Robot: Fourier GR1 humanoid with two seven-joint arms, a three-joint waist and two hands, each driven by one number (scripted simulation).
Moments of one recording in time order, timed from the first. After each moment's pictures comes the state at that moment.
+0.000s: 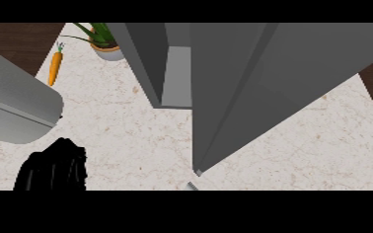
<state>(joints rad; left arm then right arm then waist) 0.23 0.48 -0.33 -1.79 0.64 0.18 -0.53 -0.28 -0.18 0.90 -2.33 0.20 -0.21 0.64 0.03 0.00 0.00</state>
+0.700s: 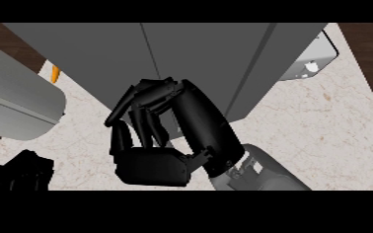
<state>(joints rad) 0.34 0.58 -0.20 -1.83 0.72 0.02 -0.54 -0.69 -0.02 0.56 -1.79 -0.10 -0.33 0.56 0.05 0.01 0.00</state>
